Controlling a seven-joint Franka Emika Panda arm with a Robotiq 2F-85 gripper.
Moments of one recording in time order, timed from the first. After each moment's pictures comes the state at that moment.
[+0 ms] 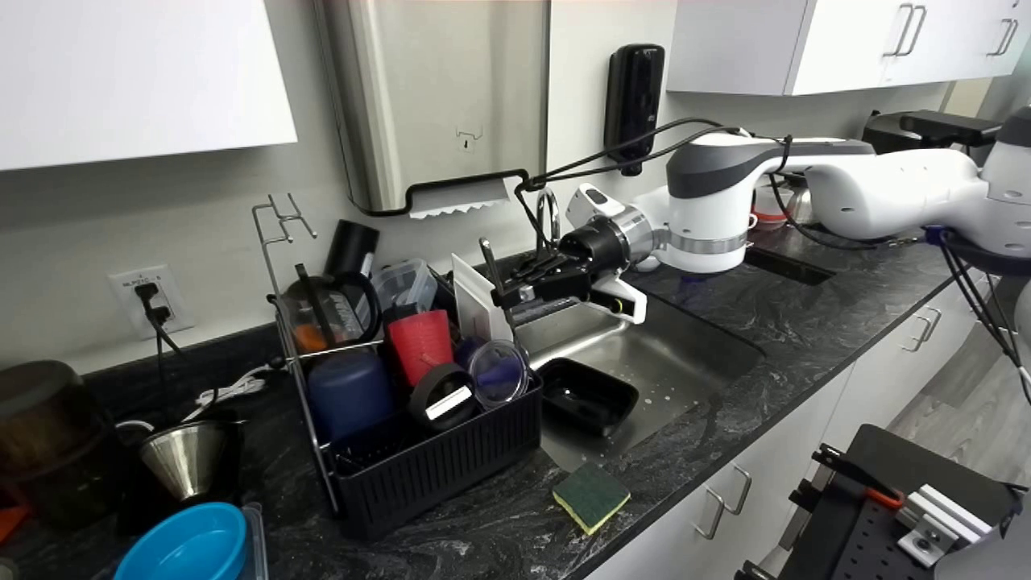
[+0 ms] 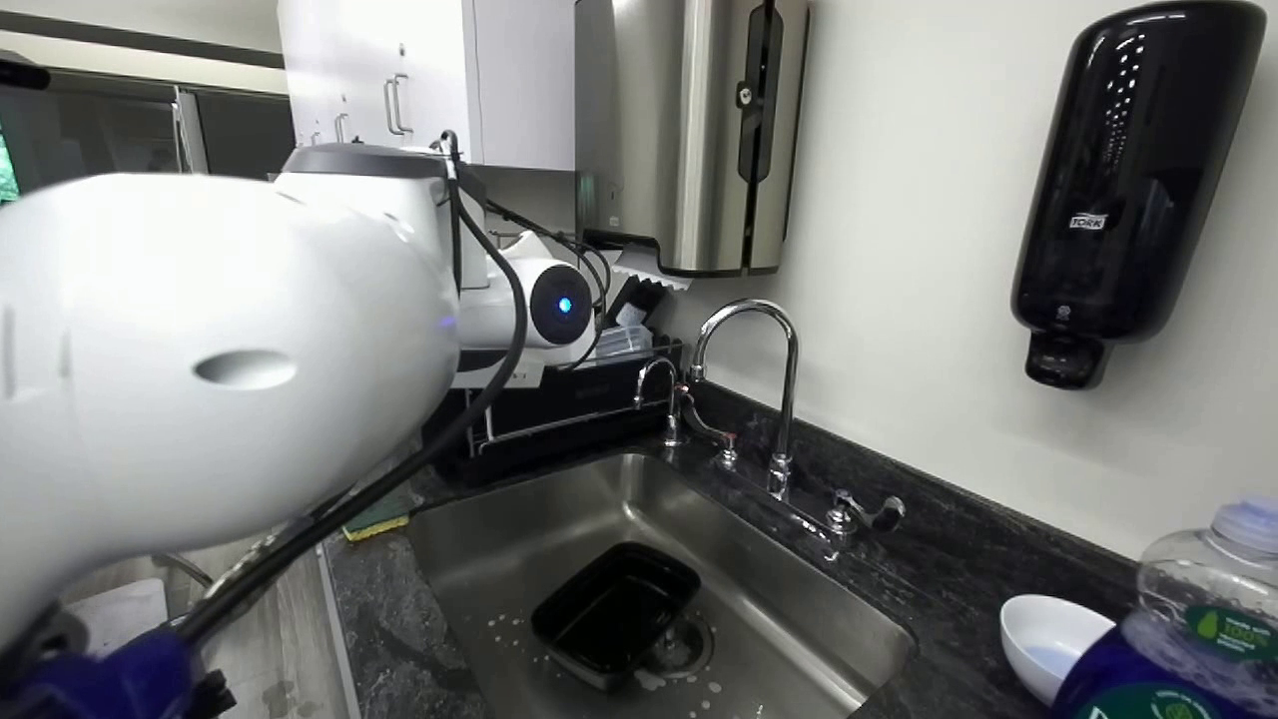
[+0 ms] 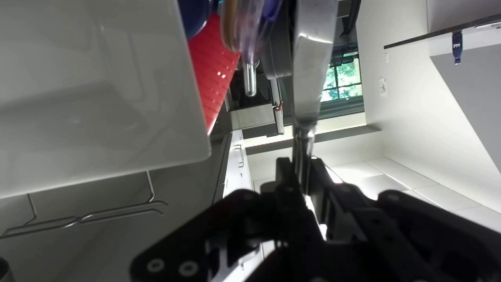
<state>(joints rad) -1.40 1.47 1.46 -2.42 -0.04 2.70 -1.46</state>
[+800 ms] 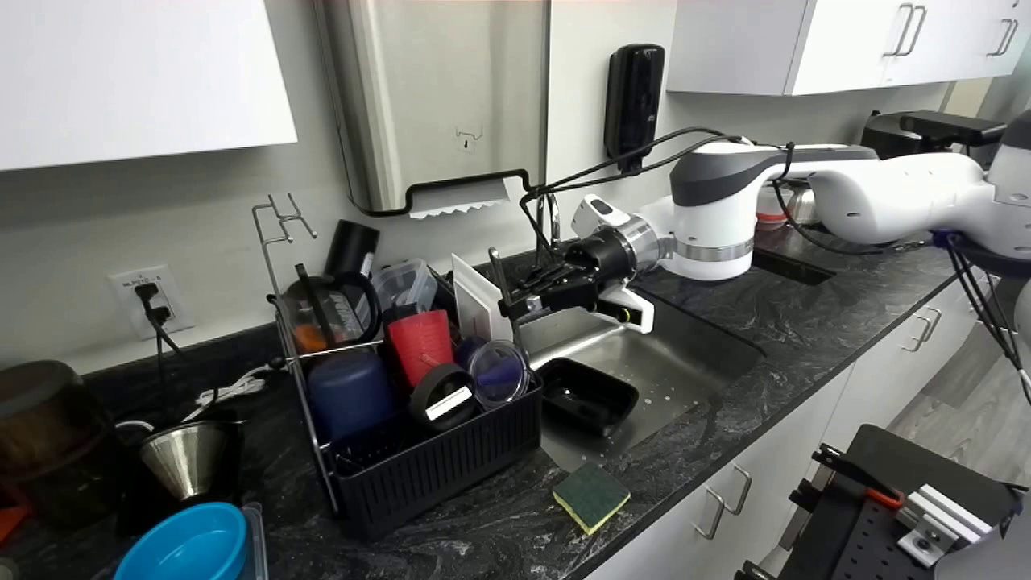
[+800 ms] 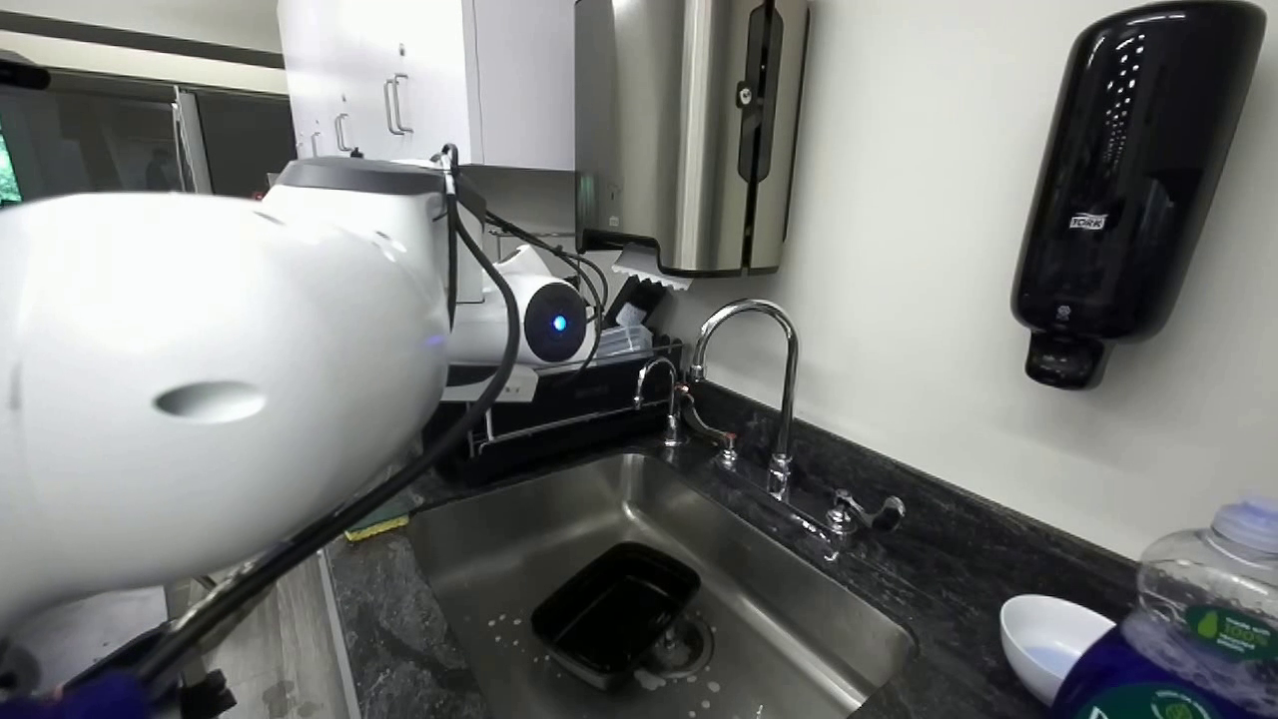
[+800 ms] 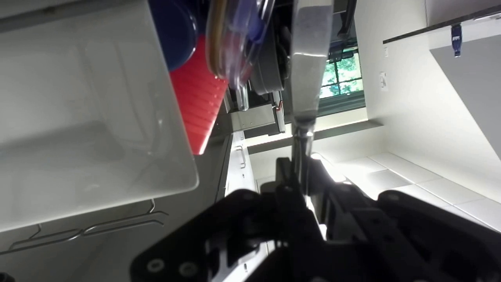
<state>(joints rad) -1.42 1.47 1.44 -2.45 -0.02 2.70 -1.47</state>
